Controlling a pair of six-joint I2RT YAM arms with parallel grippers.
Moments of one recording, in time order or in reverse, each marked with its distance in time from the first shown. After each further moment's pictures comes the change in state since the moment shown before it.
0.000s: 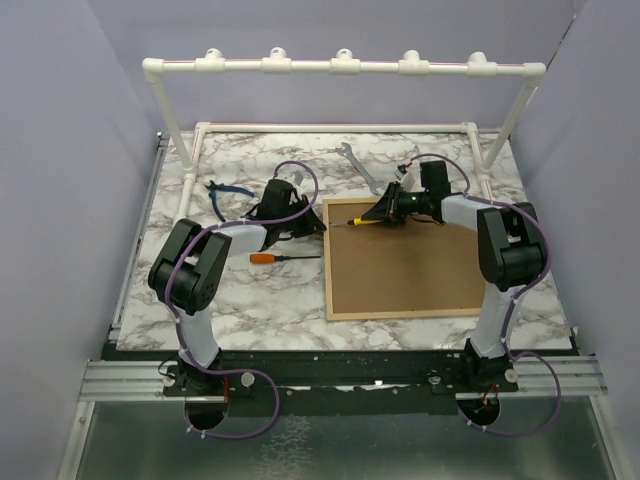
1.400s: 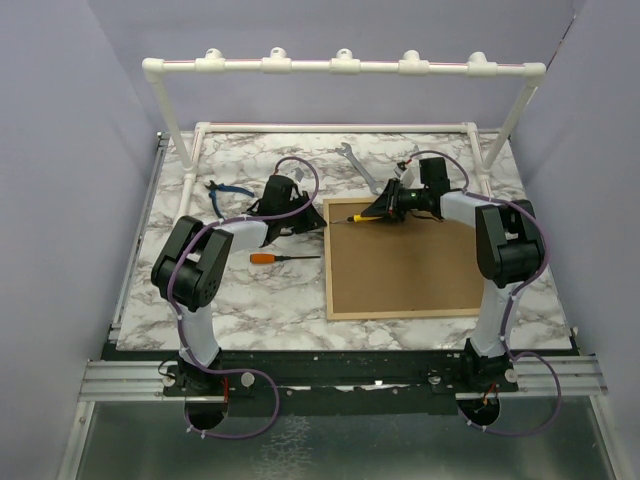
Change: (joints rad) left arm 0.006 0.027 0.048 -0.017 0.000 0.003; right arm -0.002 0.030 0.051 -0.028 -0.003 -0.010
